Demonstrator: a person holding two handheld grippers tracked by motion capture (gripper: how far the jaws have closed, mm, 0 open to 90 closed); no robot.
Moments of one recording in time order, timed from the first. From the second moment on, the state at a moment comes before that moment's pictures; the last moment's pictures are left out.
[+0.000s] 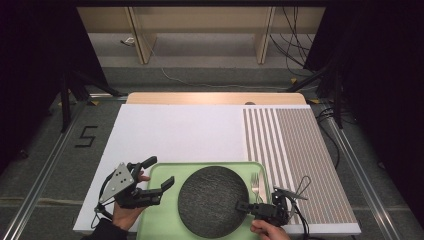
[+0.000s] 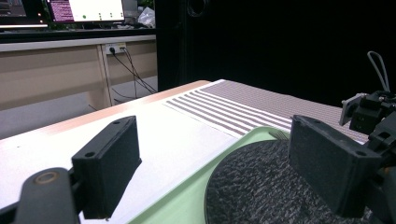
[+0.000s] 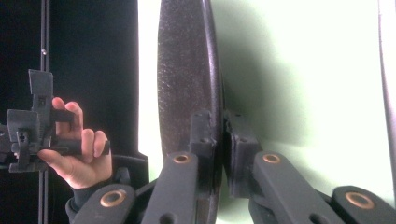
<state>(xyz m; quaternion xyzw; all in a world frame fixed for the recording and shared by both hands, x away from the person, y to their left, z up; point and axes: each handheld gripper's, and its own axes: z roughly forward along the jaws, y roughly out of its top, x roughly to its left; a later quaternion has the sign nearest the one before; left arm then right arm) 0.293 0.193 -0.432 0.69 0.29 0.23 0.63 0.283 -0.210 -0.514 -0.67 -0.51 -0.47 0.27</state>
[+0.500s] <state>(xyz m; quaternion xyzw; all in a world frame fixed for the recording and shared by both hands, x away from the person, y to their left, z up) 0.293 0.193 -0.433 0.69 0.29 0.23 0.63 0.292 -0.211 -0.514 -0.67 -0.55 -0.43 0.24</state>
